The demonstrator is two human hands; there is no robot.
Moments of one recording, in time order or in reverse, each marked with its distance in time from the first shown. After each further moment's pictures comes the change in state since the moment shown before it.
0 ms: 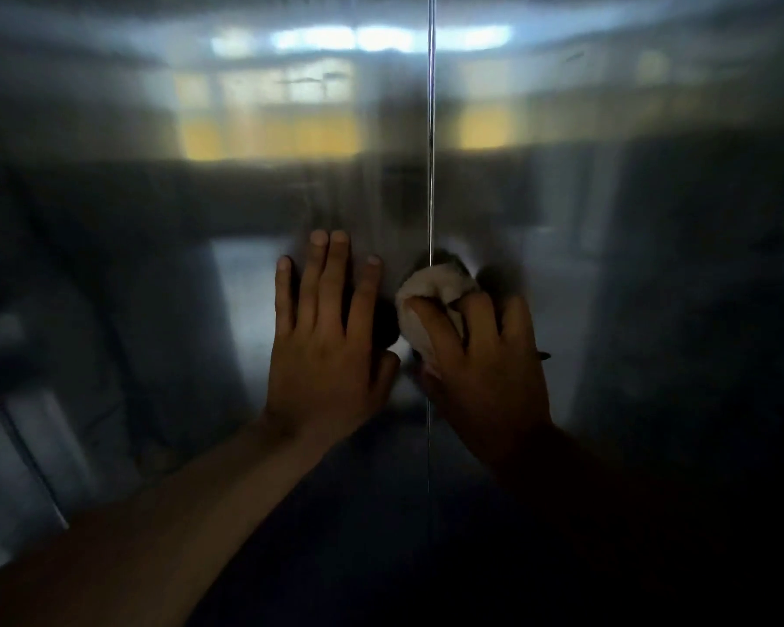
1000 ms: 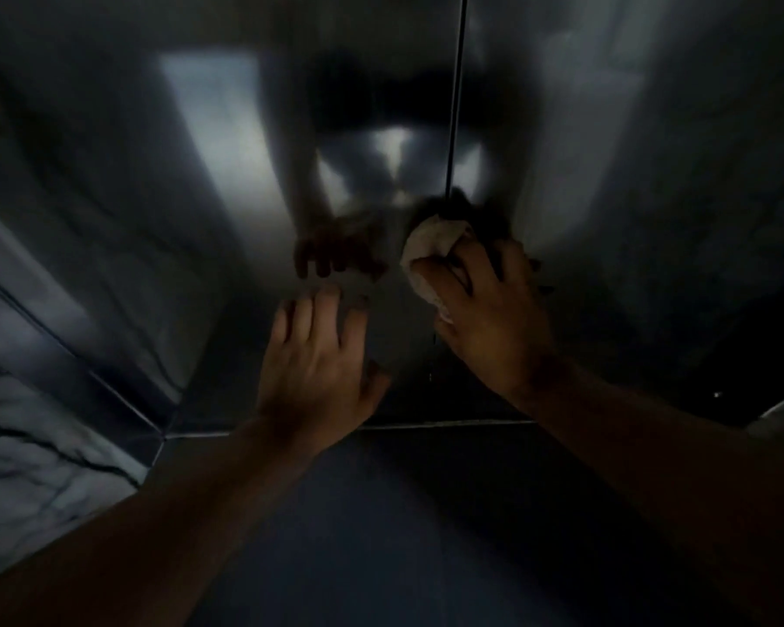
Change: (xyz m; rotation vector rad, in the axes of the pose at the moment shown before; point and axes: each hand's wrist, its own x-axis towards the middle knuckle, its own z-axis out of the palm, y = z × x) left_hand -0.281 0.060 0.055 -0.030 -0.604 -0.061; right_hand -0.231 -0.084 0.055 0.262 -0.400 0.056
